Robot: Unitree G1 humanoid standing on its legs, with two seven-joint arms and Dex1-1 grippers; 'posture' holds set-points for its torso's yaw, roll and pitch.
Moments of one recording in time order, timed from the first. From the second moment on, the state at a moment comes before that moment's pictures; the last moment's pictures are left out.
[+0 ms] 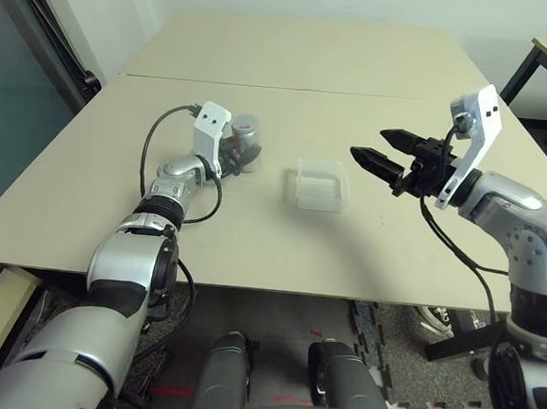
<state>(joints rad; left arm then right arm) -1.00 0.36 0.10 1.18 -0.09 -0.06 -0.94 -0.52 -0.53 -0.11 -0.21 0.62 0.82 0.61</state>
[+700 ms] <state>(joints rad) -0.81 0.44 -0.05 0.32 -0.25 0.45 -1.29 -0.79 -0.51 0.05 -0.08 0.58 0.80 0.88</state>
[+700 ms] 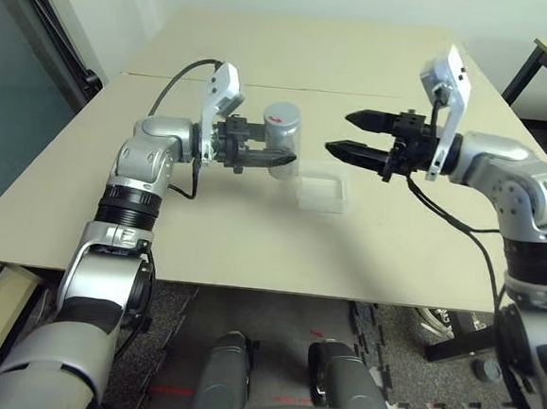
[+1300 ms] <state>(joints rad) -0.80 0.43 -0.13 0.30 -0.29 0.49 -1.29 -0.81 -0.45 0.10 -0.12 0.58 0.81 0.88</state>
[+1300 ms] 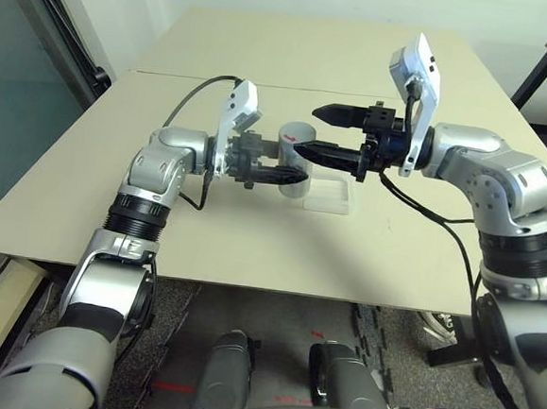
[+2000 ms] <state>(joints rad) -0.81 0.44 -0.17 0.22 -0.29 0.50 -1.29 -0.81 -0.44 0.13 -0.11 0.53 0.78 0.89</state>
